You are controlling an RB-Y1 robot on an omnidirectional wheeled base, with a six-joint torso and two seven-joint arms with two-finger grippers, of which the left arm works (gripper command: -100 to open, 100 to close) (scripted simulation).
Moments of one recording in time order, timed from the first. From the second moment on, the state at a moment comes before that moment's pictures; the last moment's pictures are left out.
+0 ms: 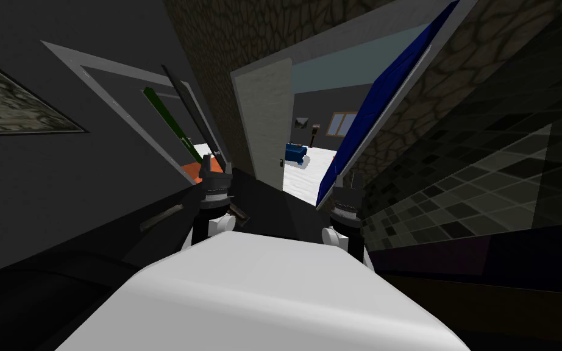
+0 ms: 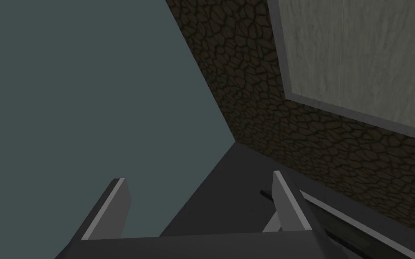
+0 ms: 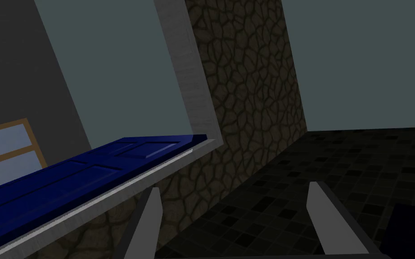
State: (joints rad) arm 0.48 0.02 0.03 -2.37 0.08 -0.46 0.10
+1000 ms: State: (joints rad) arm 0.41 0.06 0.00 -2.17 0.05 -0.50 0.11
